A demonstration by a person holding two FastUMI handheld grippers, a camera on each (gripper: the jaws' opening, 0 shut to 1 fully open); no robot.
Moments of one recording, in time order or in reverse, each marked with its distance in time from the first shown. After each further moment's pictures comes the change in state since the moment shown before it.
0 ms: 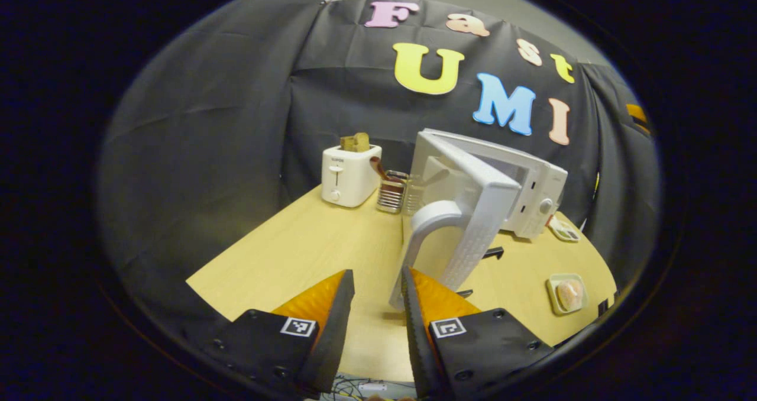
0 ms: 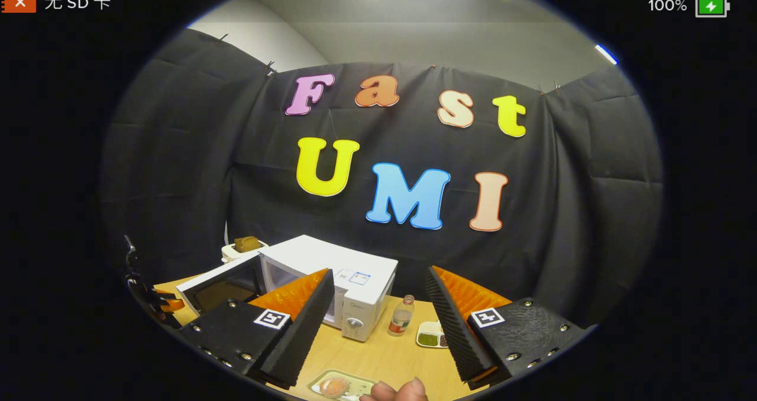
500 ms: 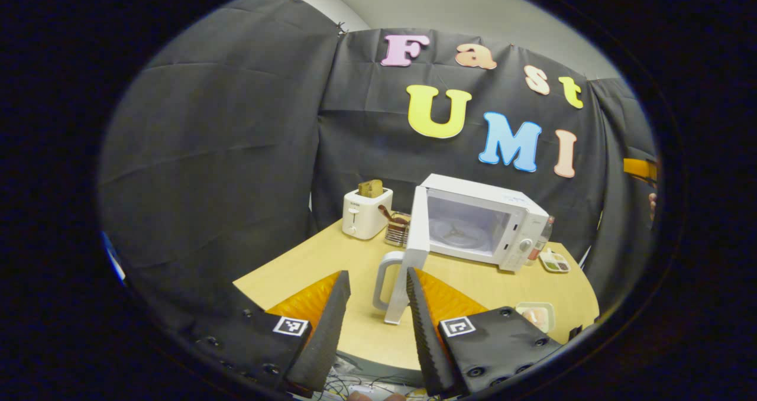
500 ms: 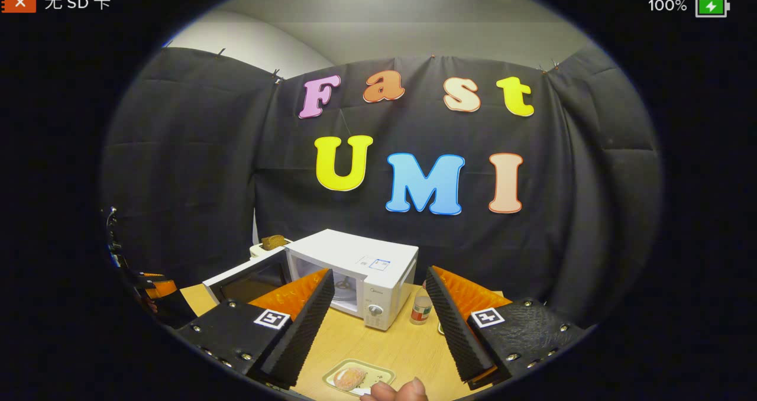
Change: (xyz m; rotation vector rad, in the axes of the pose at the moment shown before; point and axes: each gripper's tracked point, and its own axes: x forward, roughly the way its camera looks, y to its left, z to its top) left arm -0.146 -0.069 0.074 -0.038 -0.126 0.125; right arm -0.037 -0.010 -0.031 0.094 0.025 0.132
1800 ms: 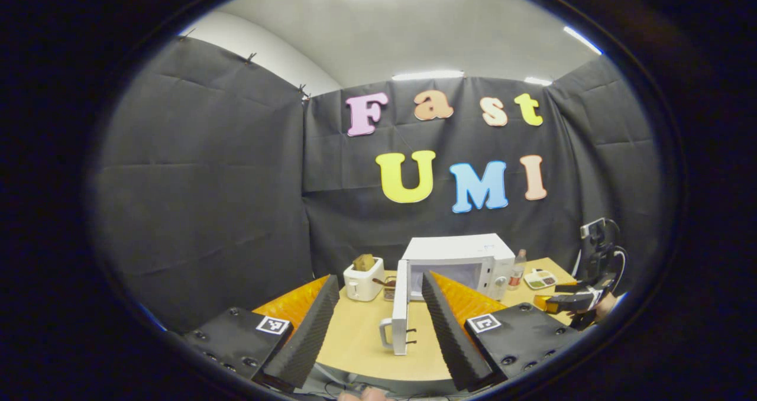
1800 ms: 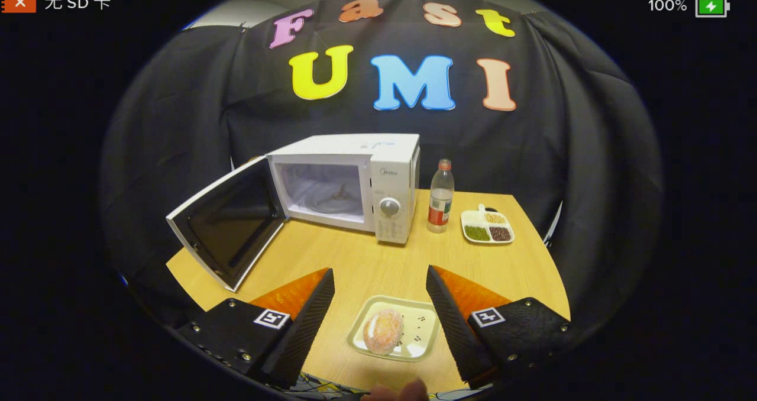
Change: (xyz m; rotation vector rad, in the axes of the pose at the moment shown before) left arm -0.108 -0.014 0.182 0.210 -0.242 -0.088; right arm 0.028 0.063 -0.226 0.103 0.402 -0.123
